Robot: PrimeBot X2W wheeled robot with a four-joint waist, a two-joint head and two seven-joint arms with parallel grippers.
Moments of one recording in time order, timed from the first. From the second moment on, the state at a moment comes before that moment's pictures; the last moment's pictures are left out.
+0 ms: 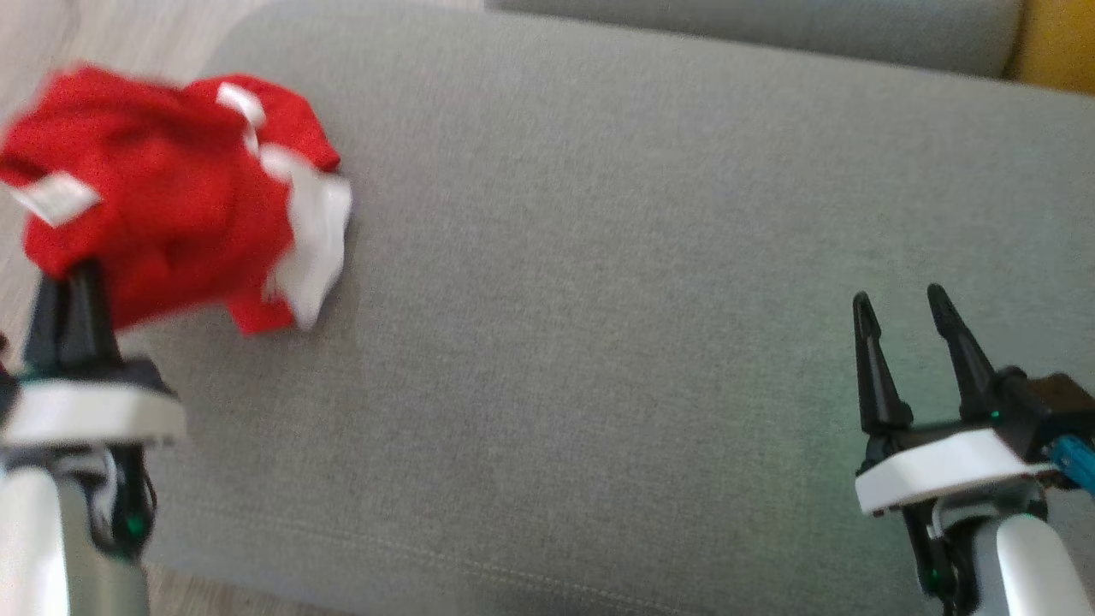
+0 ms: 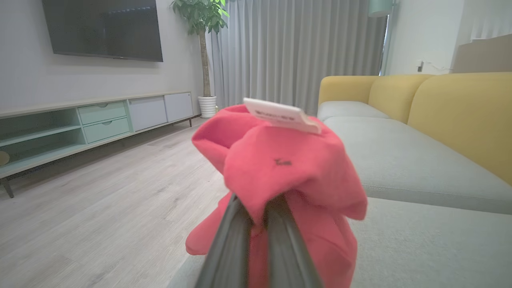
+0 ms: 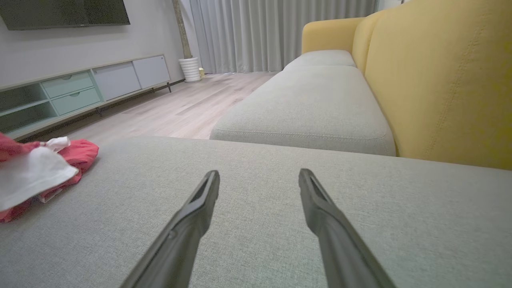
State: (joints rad) left arm -0.24 0.17 0.17 0.18 -0.16 -0.12 -0.25; right arm -0.02 -0.05 -0.01 -0.02 0.10 0.13 -0.02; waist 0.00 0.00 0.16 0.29
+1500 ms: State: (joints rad) left arm -0.61 0.13 -0.82 0.49 -0.28 -0.13 -0.20; right arm -0.11 -0.04 0.05 0.06 0.22 0.13 -0.15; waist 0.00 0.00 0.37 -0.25
